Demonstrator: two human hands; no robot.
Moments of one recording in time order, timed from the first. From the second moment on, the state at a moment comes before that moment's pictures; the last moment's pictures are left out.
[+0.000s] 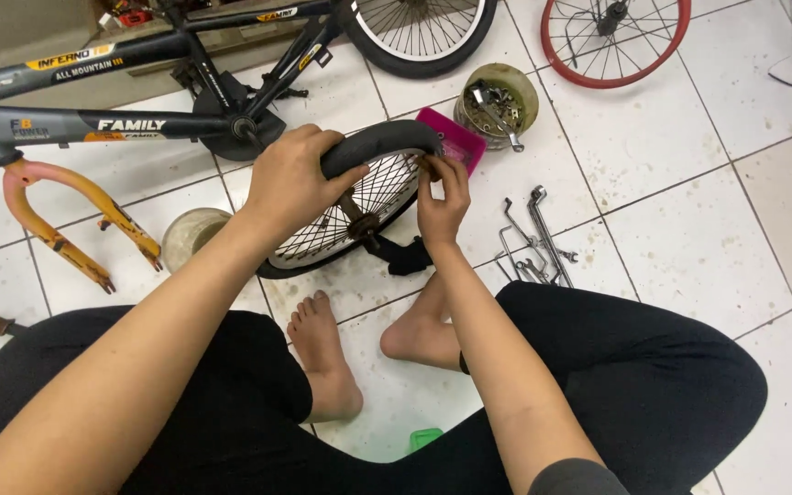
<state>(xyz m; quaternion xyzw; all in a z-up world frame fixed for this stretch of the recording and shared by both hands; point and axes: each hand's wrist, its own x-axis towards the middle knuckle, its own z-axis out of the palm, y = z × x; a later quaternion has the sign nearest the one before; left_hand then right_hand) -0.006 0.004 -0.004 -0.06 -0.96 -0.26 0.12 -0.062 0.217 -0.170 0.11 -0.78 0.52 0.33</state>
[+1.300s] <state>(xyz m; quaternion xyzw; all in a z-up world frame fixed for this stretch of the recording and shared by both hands) -0.022 -0.007 -0.023 -0.07 -0.97 -0.20 0.08 0.013 0.174 -0.291 0.05 -0.85 0.53 0.00</state>
